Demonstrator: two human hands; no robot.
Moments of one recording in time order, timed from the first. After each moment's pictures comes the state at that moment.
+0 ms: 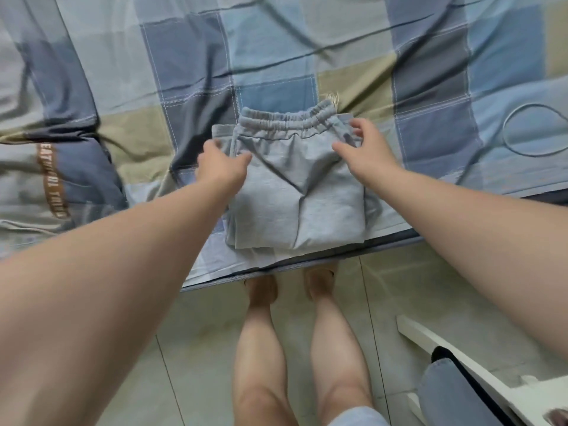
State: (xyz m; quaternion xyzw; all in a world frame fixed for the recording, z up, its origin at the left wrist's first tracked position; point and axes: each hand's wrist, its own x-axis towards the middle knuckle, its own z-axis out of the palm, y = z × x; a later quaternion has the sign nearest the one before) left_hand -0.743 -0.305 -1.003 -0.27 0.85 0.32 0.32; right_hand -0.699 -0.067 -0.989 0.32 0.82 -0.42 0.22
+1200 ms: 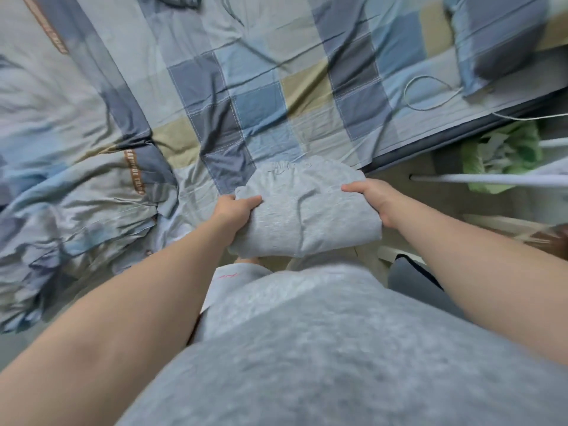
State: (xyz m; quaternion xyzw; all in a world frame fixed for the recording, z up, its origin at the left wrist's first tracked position) left_hand -0.611 -0.340 -0.749 -0.30 0.74 0.39 0.47; right_hand -0.528 -0.067 -0.724 0.55 0.48 -0.60 0.32
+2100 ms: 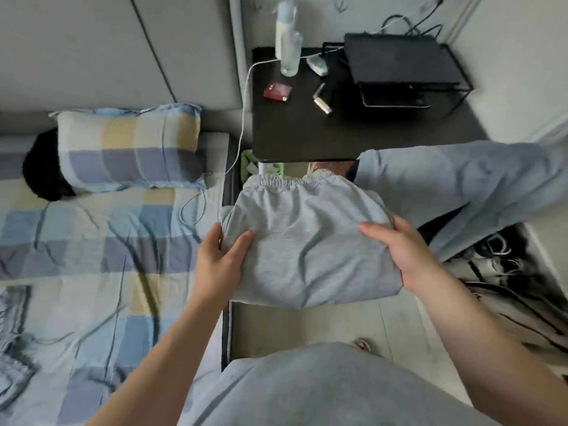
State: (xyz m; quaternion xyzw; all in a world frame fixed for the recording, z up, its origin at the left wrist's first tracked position) left_hand -0.462 -0.151 -0.508 0.46 0.64 0.43 0.44; right_hand -0.173 -0.153 -0.469 0.61 0.30 -0.59 -0.43
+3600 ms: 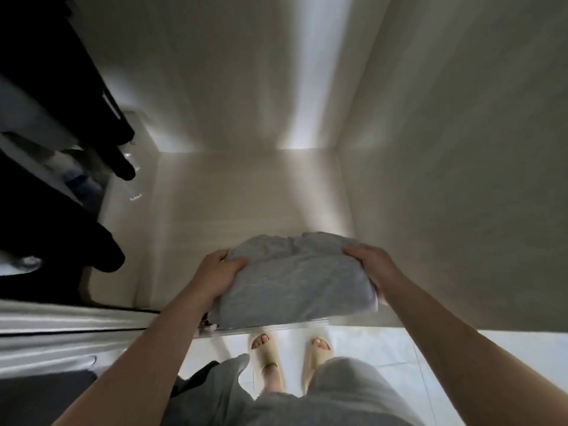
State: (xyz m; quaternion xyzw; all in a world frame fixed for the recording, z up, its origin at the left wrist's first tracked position) left_hand 0.470 0.011 -0.574 0.79 0.20 -0.24 0.53; right_hand 0.449 -0.286 -0.565 0.64 -0.37 -0.18 -0.65
